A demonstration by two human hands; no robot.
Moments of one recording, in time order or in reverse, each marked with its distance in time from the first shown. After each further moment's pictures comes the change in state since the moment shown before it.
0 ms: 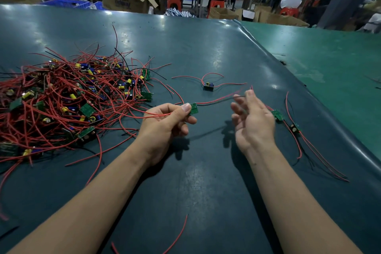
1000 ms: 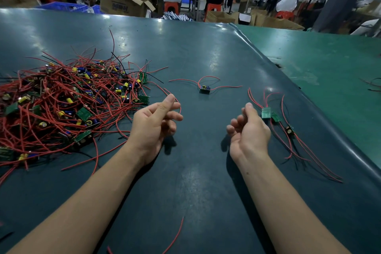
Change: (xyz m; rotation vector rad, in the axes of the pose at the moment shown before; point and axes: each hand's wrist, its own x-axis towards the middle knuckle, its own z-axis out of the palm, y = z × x) left_hand 0.013 0.001 -0.007 -0.038 0.160 -0.034; right_hand -0.002 0.008 -0.007 0.061 0.194 0.008
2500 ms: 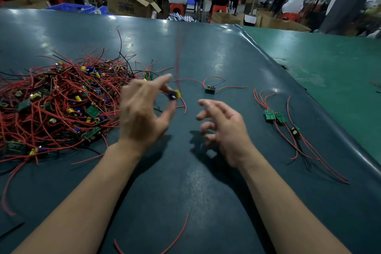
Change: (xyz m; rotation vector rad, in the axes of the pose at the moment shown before) left_hand 0.009 0.016 -0.028 1.194 0.226 1.271; right_hand -0.024 0.011 0.008 -0.459 -0.726 0.012
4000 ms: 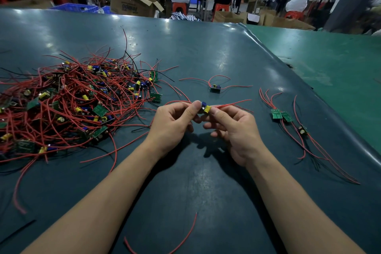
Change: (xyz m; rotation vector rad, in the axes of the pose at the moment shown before) left_hand -0.010 0.030 0.020 -0.964 -0.379 -0.863; right_hand -0.005 -0.002 0.001 0.031 0.069 0.013
